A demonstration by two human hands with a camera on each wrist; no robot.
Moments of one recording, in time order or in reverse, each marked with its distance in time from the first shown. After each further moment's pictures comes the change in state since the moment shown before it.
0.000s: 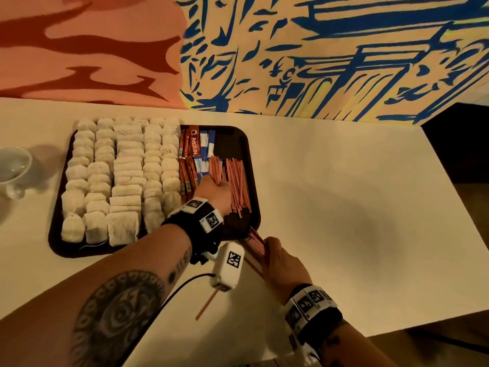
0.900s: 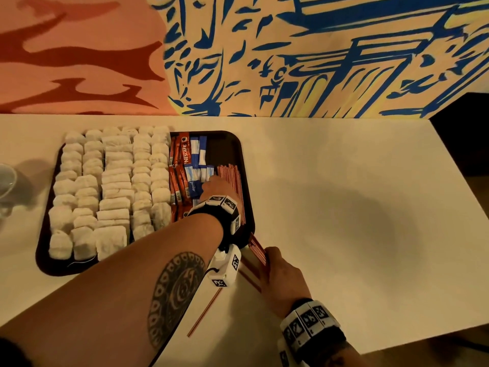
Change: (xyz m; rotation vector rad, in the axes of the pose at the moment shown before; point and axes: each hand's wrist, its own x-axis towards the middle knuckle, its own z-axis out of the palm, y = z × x) left_hand 0.016 0.035 0.040 0.679 -0.021 -0.034; right_hand 0.001 0.010 -0.004 0.131 0.020 0.006
